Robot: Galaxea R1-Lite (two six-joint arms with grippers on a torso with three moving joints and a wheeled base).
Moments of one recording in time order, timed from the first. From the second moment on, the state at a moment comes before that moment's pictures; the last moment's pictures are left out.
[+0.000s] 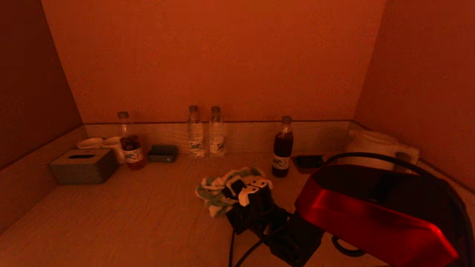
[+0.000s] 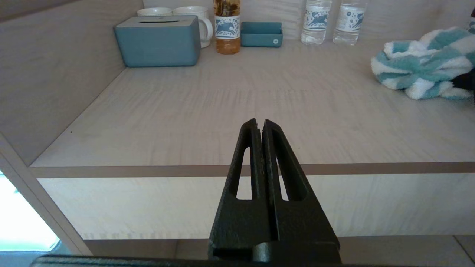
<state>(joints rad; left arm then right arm) 0.00 0.00 0.00 -0.01 -0.01 -0.02 0.66 2.31 -0.94 -0.94 -0.21 -0.17</state>
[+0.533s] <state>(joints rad) 0.00 0.00 0.00 -0.01 -0.01 -0.02 0.60 2.28 -0.90 -0.94 -0.22 -0.17</state>
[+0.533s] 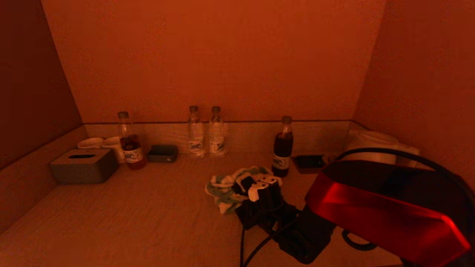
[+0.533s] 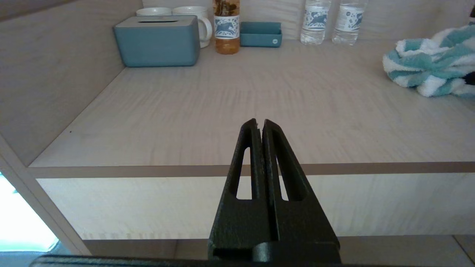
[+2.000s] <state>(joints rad) 0.00 0.00 0.00 -0.01 -0.01 -0.02 0.66 2.29 -0.94 -0.94 -0.25 -0.15</state>
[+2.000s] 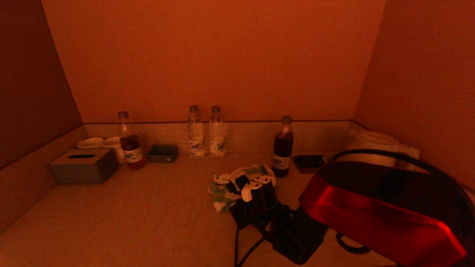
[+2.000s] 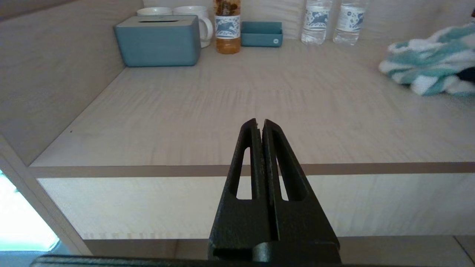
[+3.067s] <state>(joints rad) 0.00 0.00 0.00 -0.01 -0.01 -0.02 0.62 2.28 -0.96 -0.94 -0.25 -0.12</state>
